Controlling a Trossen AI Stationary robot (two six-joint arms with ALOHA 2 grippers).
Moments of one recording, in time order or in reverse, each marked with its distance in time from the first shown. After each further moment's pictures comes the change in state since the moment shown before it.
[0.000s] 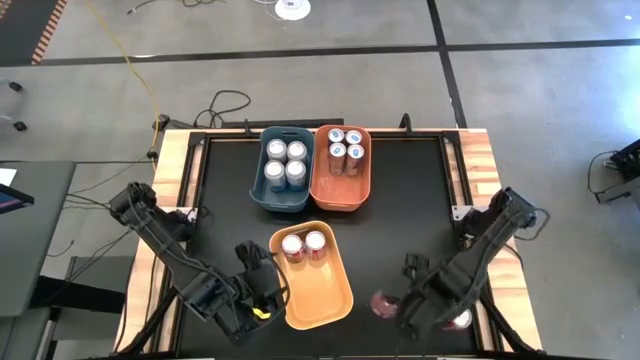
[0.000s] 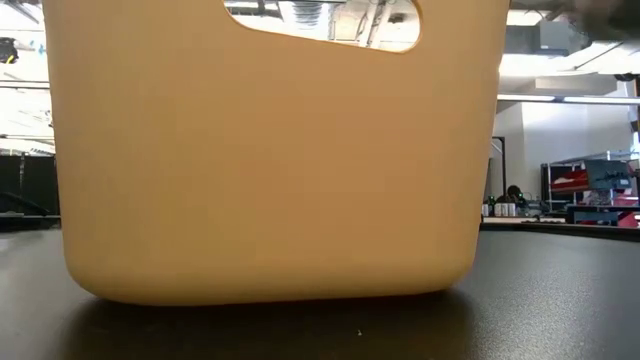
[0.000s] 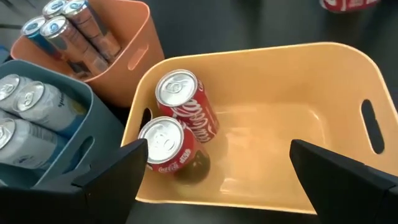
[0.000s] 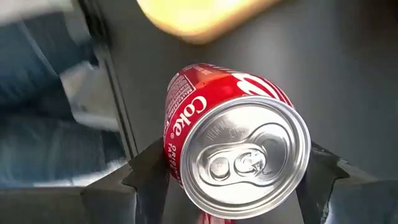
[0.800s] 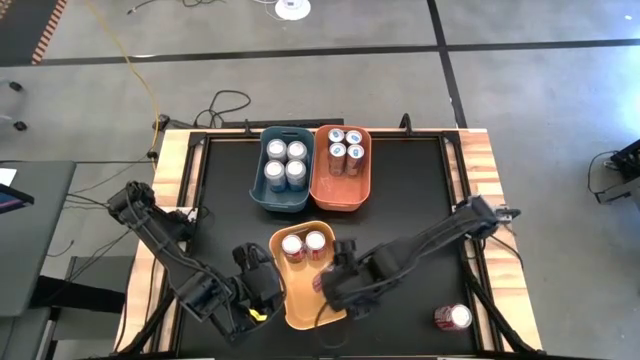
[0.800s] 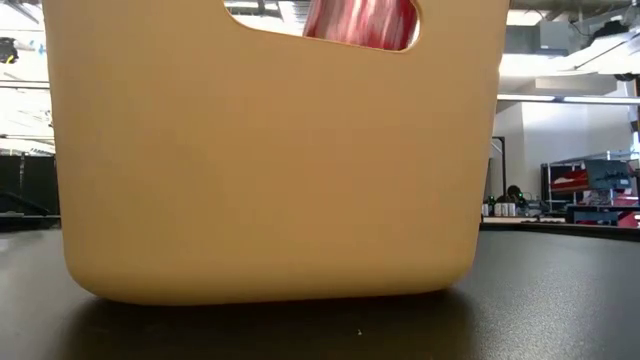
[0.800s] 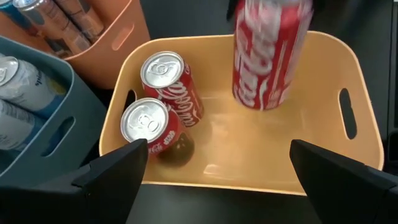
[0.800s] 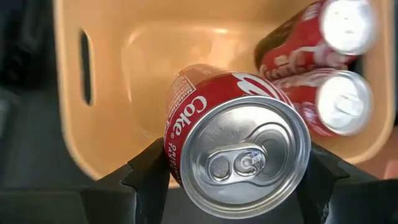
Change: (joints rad) left arm -0.014 -0.013 0.000 -0.007 0.076 -0.061; right arm -0.257 0.238 0.155 0.251 0.125 -0.756
